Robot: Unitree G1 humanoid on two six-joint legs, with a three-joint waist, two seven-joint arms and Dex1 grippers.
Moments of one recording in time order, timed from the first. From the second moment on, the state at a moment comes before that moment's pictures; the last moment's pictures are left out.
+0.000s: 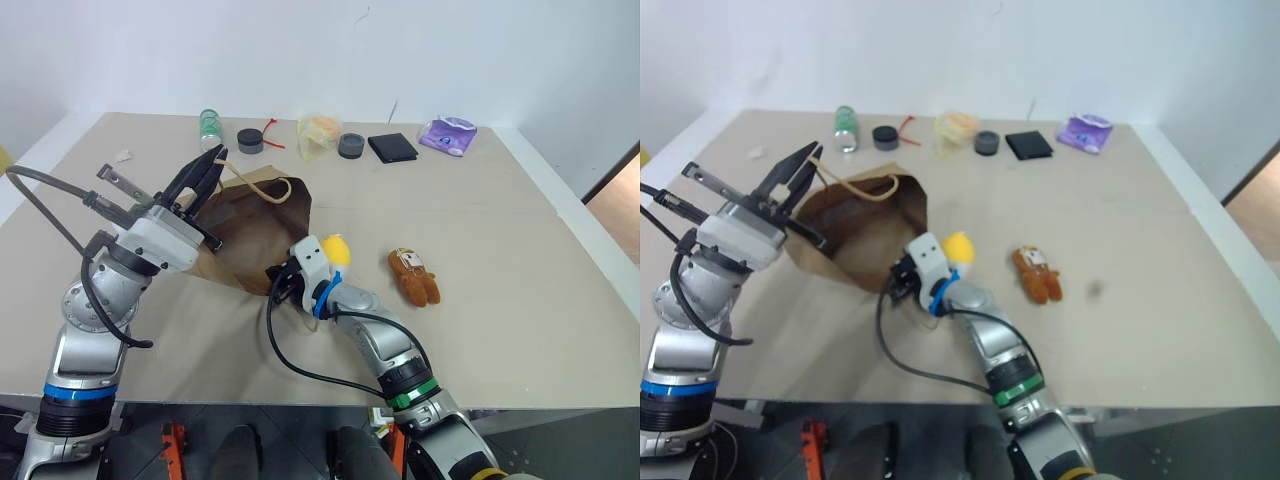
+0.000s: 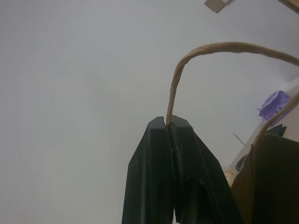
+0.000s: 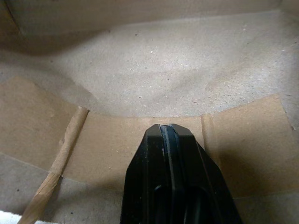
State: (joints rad) left arm -0.32 0.53 0.13 -0.29 0.05 -0.43 -0.36; right arm -0.55 0.03 0.28 0.22 0.11 0.46 0.43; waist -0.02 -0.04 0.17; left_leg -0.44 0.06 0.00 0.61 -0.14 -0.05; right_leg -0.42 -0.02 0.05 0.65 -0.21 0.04
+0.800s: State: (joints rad) left arm -0.22 0.53 0.11 -0.21 0.04 -0.49 -0.38; right arm -0.54 -0.39 0.03 -0.16 0.42 0.75 0.61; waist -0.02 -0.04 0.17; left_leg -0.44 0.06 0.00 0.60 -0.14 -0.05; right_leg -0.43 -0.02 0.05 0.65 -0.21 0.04
